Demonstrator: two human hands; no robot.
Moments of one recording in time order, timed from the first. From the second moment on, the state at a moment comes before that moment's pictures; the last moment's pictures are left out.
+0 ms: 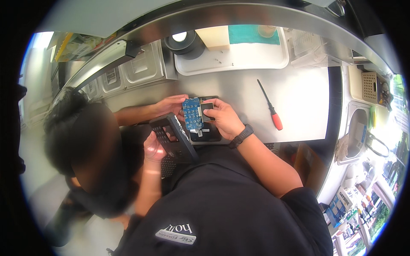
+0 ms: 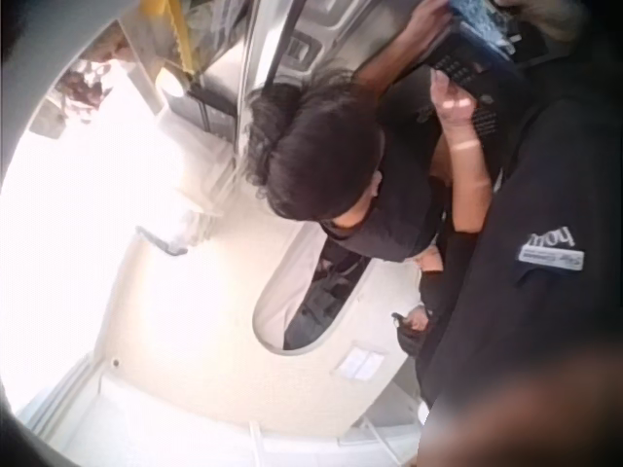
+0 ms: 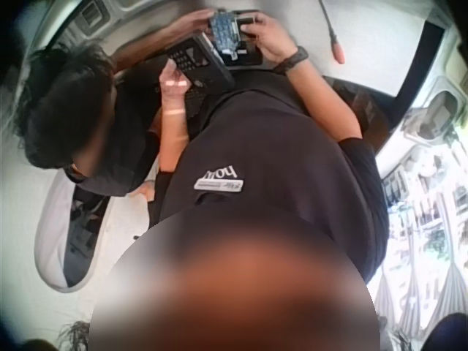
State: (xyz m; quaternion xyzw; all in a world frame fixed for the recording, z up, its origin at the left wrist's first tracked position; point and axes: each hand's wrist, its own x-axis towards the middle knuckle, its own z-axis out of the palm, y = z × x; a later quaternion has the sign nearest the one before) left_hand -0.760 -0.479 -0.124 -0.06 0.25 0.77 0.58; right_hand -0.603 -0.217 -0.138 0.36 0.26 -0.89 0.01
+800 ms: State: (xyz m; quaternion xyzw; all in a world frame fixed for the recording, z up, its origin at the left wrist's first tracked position) left_hand -0.714 -0.387 -0.081 0.06 -0.28 0.72 0.63; right_hand -0.604 -0.219 -0.133 0.35 0.28 -0.89 0.00
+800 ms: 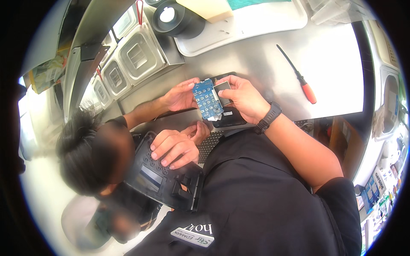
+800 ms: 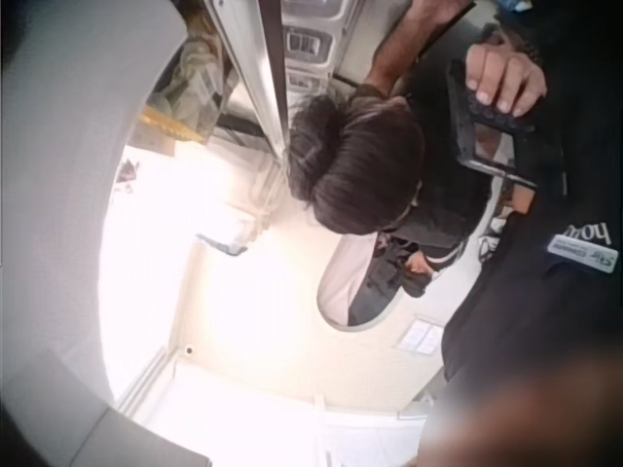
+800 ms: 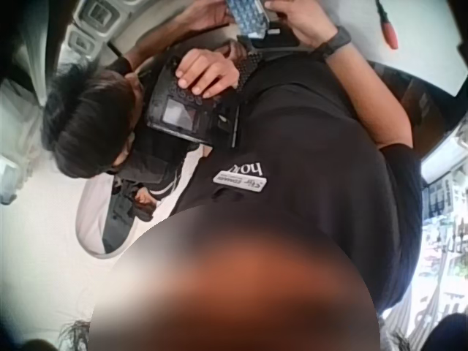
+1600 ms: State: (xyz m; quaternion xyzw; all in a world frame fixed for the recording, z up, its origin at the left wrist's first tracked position) left_hand -0.715 -0.387 -0.078 0.06 -0.28 0.72 0.63; right_hand -0.607 -0.224 -0.135 0.36 0.28 -0.89 -0.01
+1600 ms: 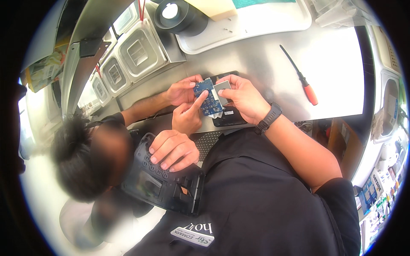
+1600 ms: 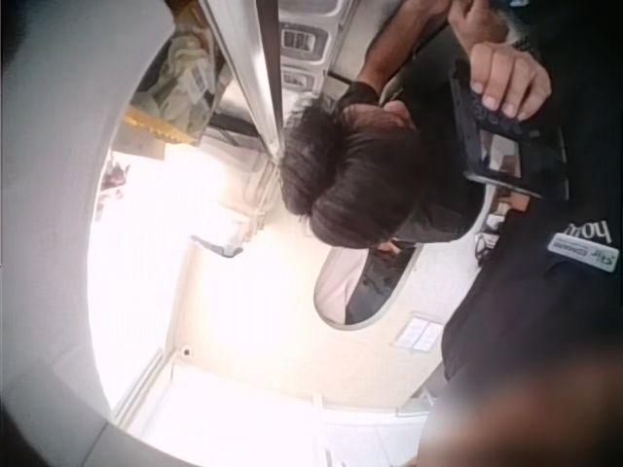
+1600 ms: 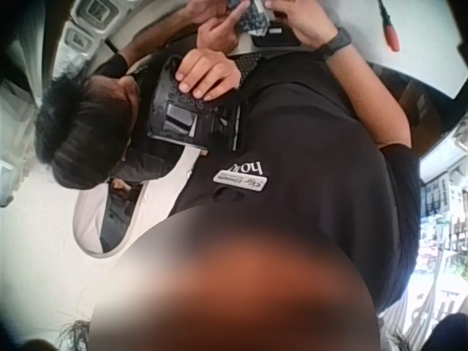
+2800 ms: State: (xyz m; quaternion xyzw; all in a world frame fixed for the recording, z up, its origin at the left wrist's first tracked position) left_hand -0.719 -0.381 -0.079 0.09 -0.32 0.69 0.64; right_hand -0.606 -0.223 -0.135 0.36 0.27 -0.89 0.00
